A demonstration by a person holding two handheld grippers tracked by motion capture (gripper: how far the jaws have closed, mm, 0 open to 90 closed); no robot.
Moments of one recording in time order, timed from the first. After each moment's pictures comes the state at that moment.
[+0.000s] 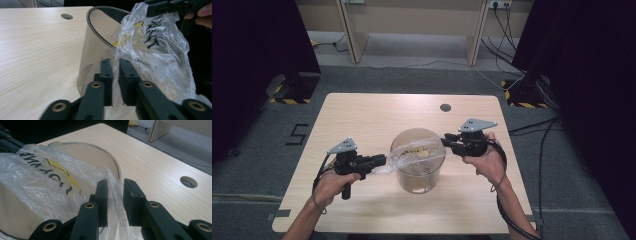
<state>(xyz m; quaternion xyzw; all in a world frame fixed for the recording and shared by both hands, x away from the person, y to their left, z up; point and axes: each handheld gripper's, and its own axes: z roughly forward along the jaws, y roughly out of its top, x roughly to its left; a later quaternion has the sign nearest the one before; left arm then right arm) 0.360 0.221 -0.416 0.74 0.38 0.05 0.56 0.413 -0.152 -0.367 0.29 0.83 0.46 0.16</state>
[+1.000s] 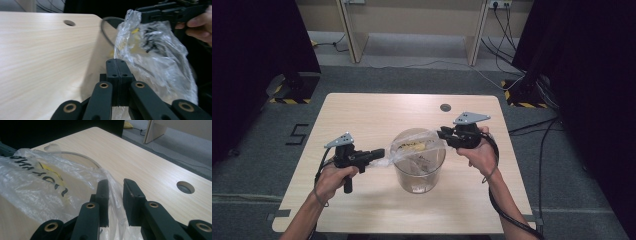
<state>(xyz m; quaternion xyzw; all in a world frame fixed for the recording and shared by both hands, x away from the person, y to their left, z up) 0.384 0.230 -0.423 0.72 0.39 0.05 0.58 0.438 -0.138 -0.371 0.31 0.82 0.46 0.17</state>
